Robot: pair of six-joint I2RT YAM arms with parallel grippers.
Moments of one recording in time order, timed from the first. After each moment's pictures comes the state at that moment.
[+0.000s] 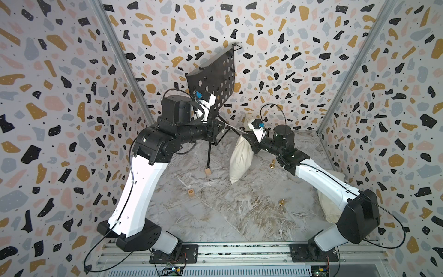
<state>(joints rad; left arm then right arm) -0.48 1.48 2.17 -1.06 0.31 -0.24 0.54 1.55 1.31 0.07 -0.35 -0.20</state>
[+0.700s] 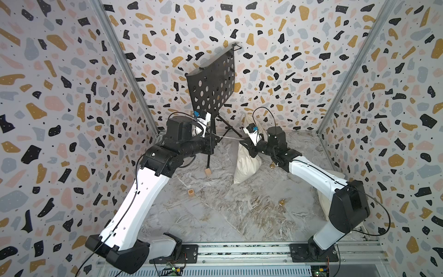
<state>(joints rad) -0.43 1.26 1.61 -0.78 0.26 -0.27 0.53 1.67 1.37 -0.03 -0.39 -0.18</state>
